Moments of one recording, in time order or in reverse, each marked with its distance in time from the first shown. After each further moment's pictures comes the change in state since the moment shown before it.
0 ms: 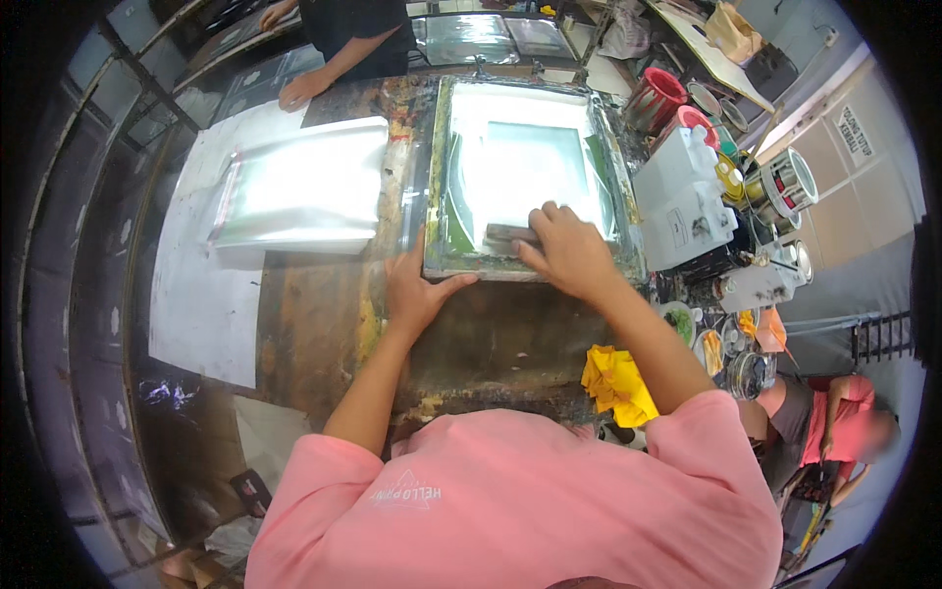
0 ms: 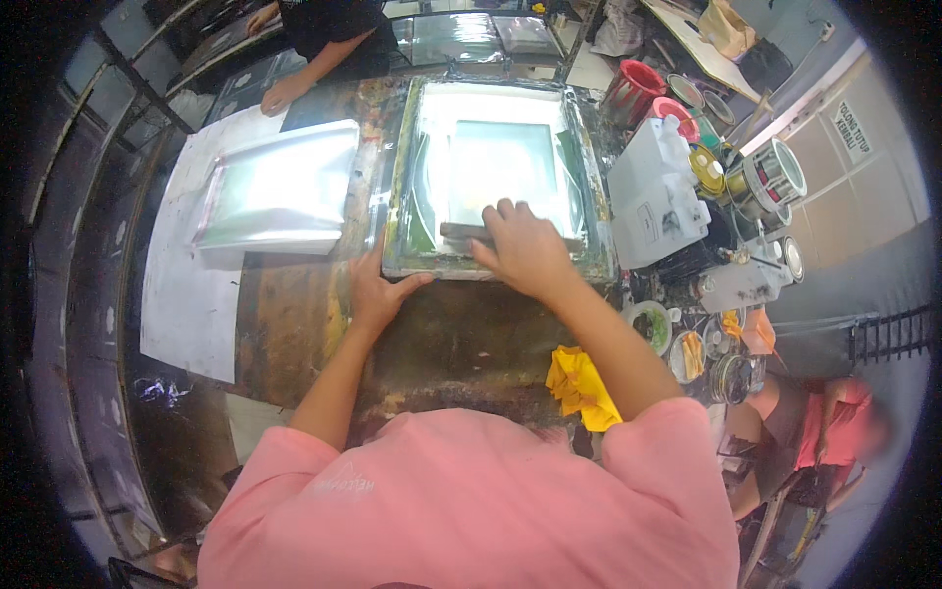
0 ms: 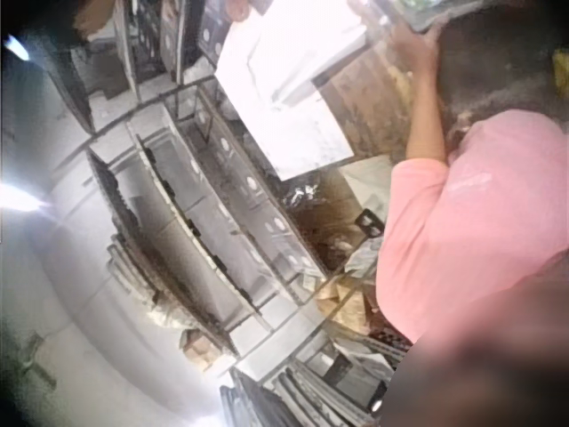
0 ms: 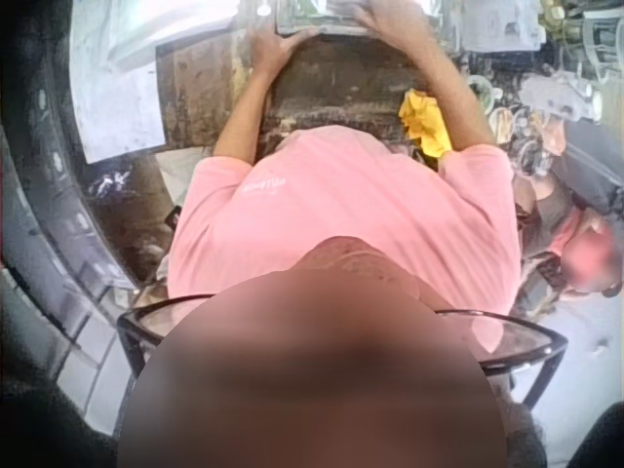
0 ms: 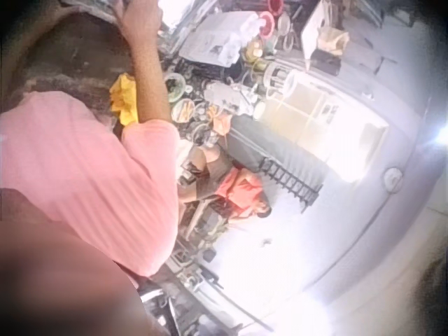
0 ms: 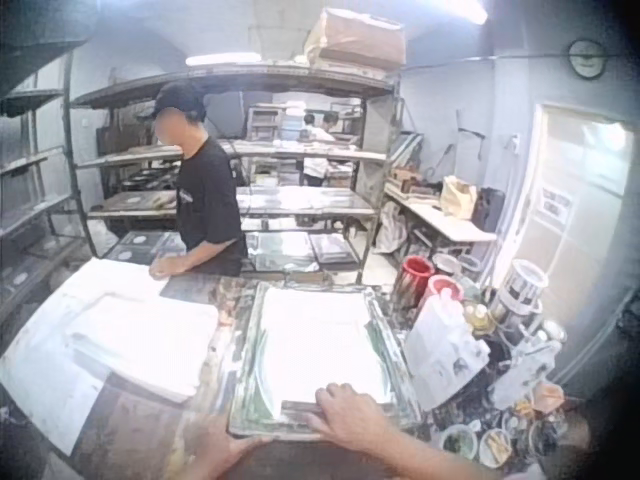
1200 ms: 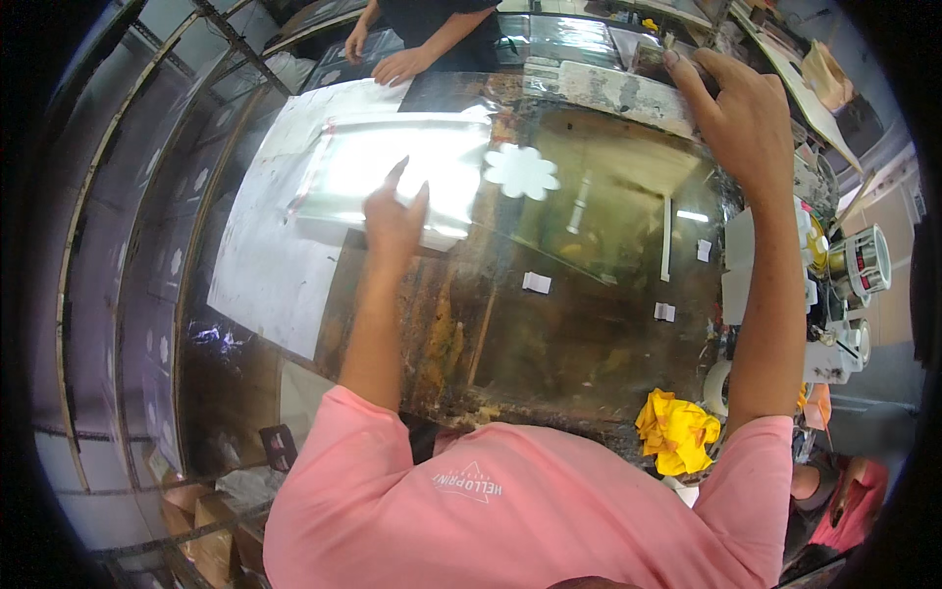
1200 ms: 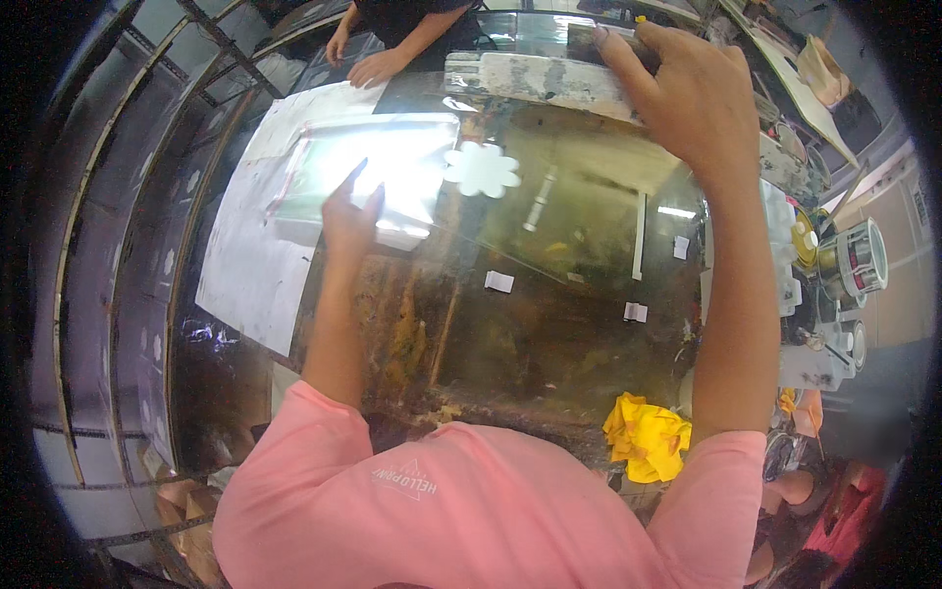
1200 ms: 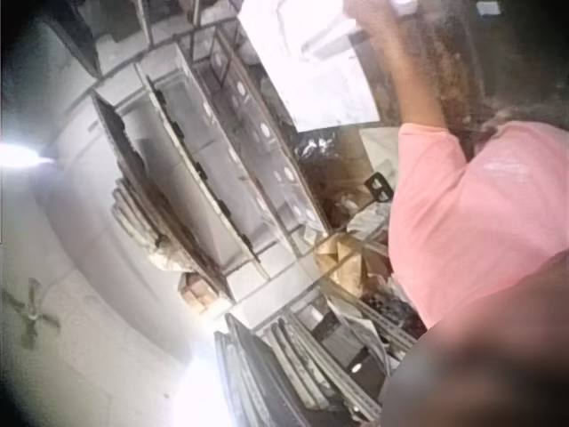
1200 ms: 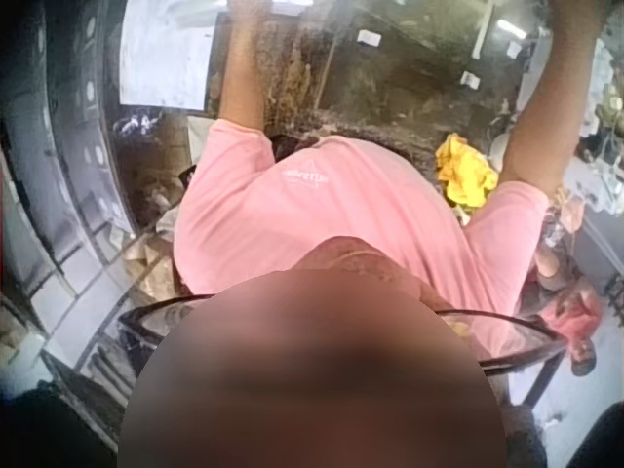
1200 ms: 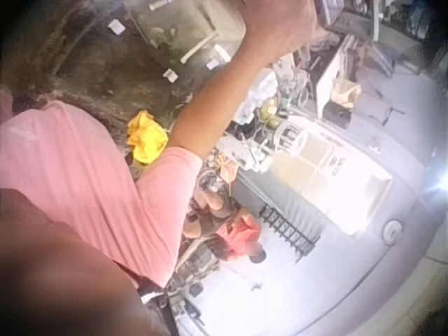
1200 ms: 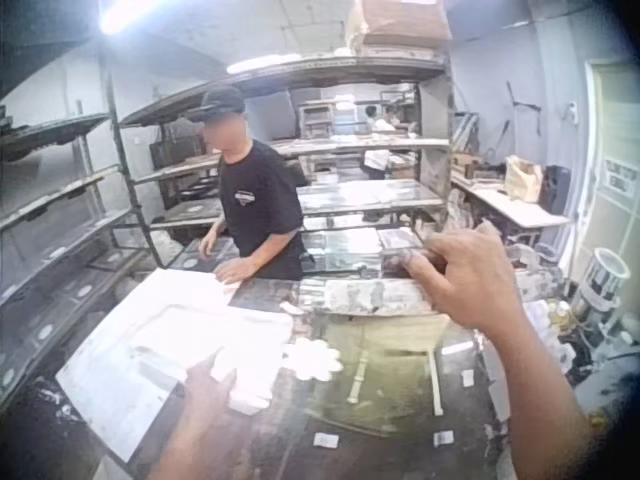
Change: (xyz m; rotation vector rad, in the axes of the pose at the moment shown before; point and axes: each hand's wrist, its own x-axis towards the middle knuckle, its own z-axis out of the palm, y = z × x) left_hand 0.104 -0.055 -0.127 0.203 0.301 -0.193; right_hand 0.143 0.022 -0.159 -0.184 0.572 -0.033
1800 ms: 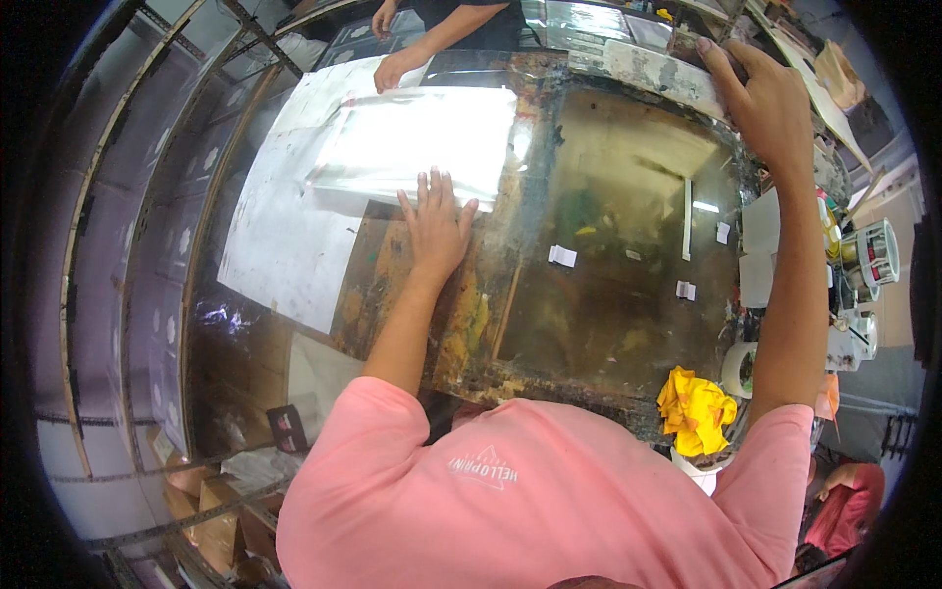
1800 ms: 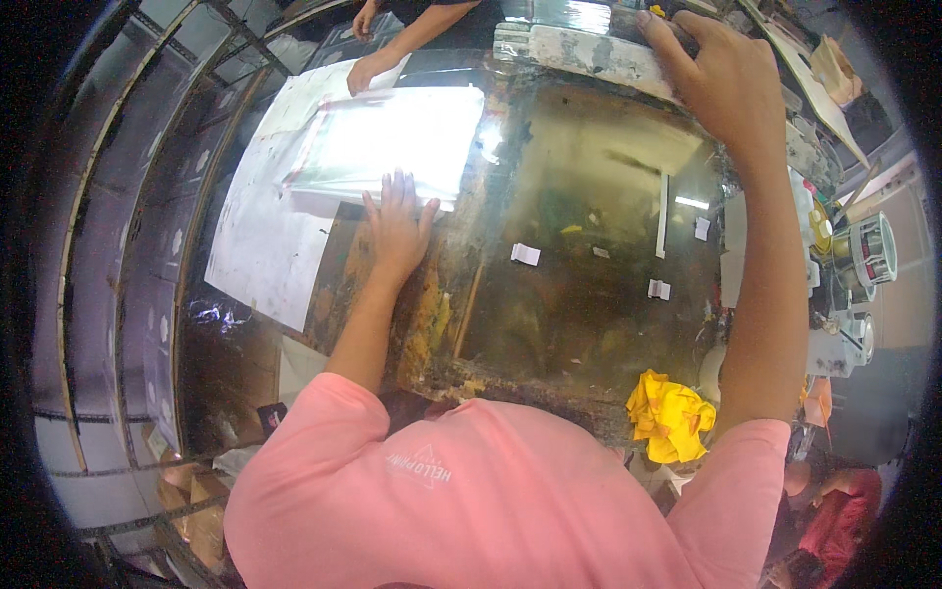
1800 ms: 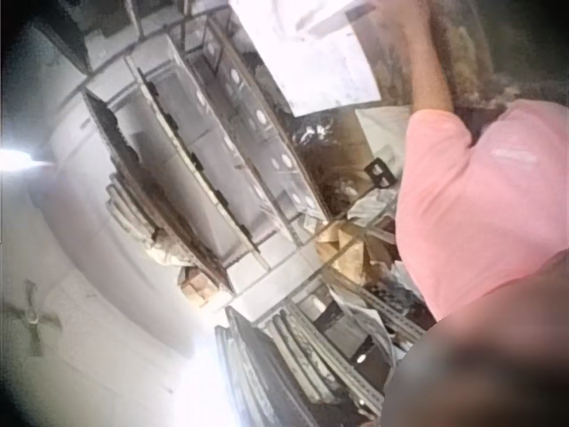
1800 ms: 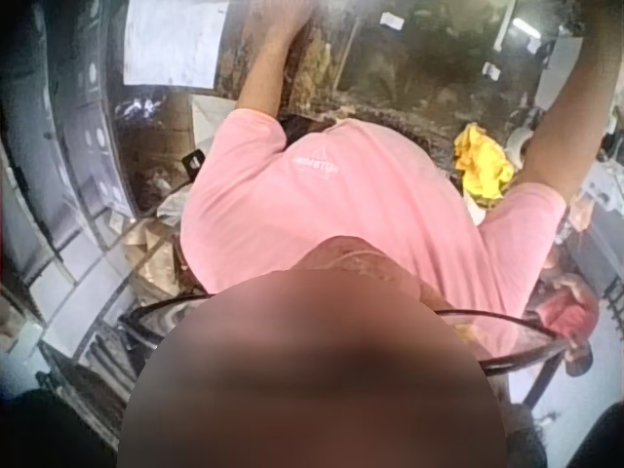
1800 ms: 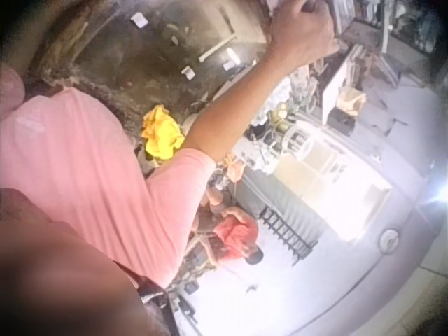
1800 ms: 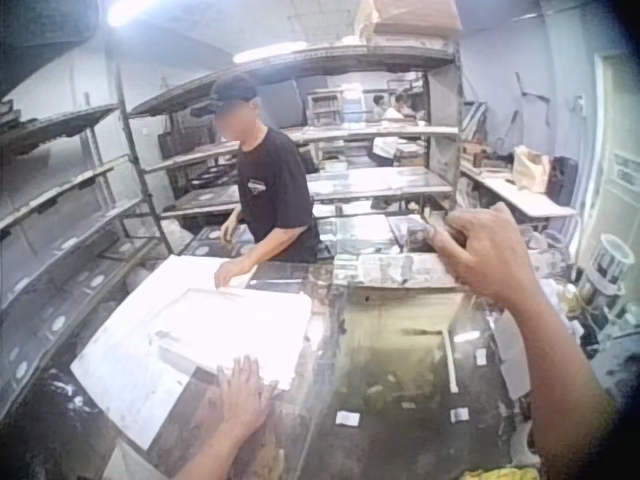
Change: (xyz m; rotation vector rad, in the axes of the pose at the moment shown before) left_hand -0.068 -0.060 0.045 0.554 -0.126 0.205; right_hand -0.001 -0.006 -0.006 -0.017 -0.079 0.033
